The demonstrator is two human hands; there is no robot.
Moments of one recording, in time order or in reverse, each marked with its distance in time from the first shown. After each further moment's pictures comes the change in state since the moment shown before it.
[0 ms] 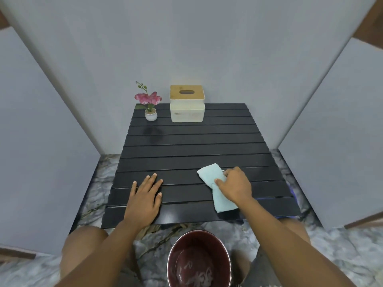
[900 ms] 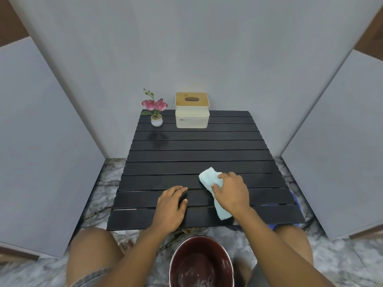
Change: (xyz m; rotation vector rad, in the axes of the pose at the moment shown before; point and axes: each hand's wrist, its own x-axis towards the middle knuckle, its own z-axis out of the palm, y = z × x) left_hand 0.001 0.060 0.008 -0.381 0.056 -0.006; right_hand -0.020 -0.018 0.003 -0.054 0.096 -0.148
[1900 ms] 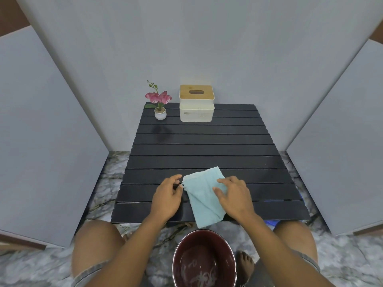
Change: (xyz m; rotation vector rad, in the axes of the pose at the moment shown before) left_hand 0.009 0.001 -0.022 -0.248 0.063 -0.205; right_hand -0.018 0.010 0.019 0.098 -0.054 -0.059
